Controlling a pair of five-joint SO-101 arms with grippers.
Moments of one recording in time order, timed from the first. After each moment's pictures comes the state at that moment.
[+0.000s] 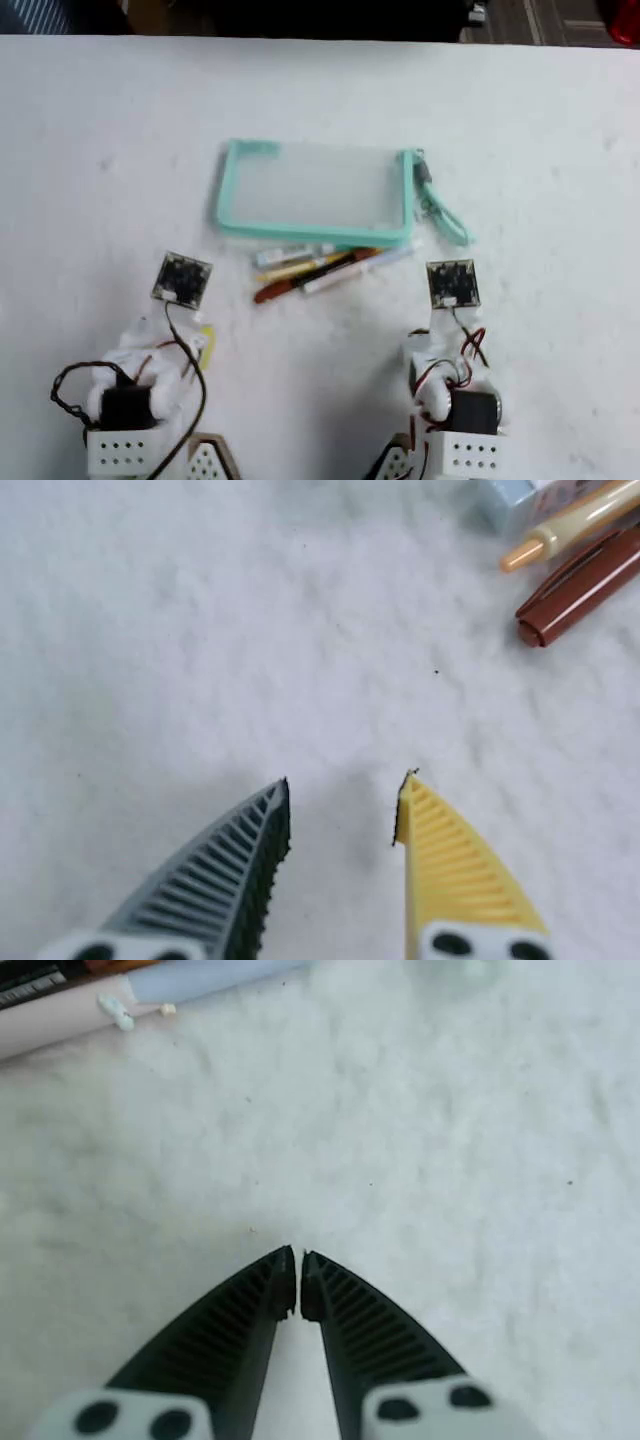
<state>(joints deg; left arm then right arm) -8.2 -104.0 97.1 73.2 -16.3 0.3 -102.9 96.4 72.4 10.3</state>
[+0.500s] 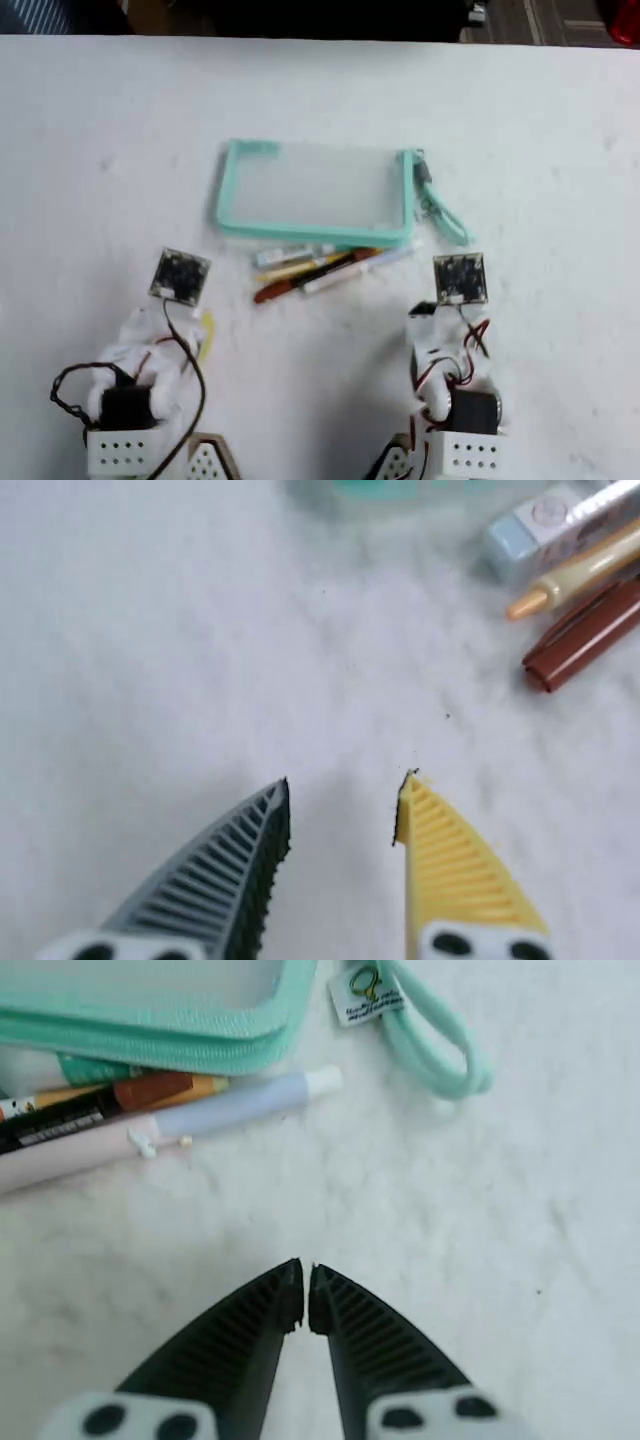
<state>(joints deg) -8.2 -104.0 97.1 66.9 -16.3 0.4 -102.9 96.4 60.7 10.3</state>
